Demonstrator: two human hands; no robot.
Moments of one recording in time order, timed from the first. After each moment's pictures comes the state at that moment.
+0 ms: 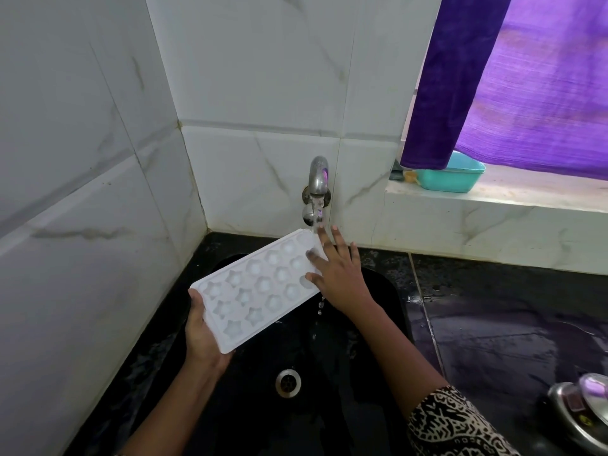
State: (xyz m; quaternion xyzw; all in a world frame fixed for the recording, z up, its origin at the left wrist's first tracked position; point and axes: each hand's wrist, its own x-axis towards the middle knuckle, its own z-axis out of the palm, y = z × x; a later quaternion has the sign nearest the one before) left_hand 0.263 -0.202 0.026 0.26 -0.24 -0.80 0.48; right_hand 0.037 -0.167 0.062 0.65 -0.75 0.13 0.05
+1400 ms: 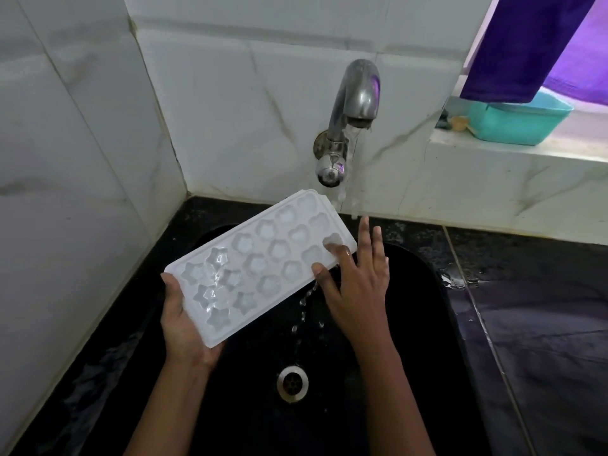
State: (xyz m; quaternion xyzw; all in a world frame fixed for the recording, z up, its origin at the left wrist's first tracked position) left_hand 0.247 -0.251 -0.033 0.26 -0.23 -0.77 0.53; right_hand 0.062 -0.177 -0.020 0.49 -0.80 0.34 0.00
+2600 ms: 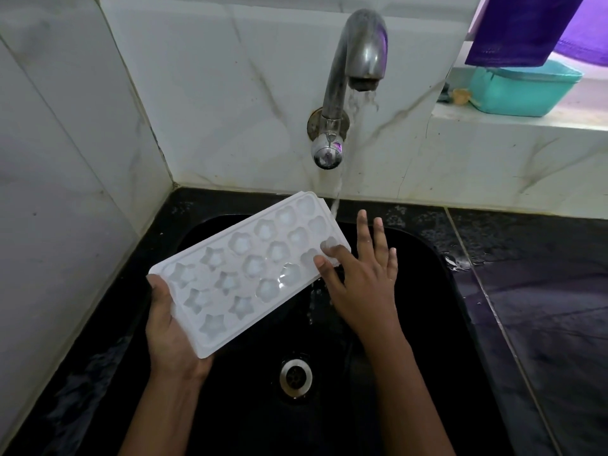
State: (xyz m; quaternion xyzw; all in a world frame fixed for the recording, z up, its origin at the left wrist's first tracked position) left_hand 0.255 -0.243 -0.029 0.28 -0.27 -0.77 0.50; right_hand 0.058 -0.176 -0.032 0.47 -0.83 0.30 0.00
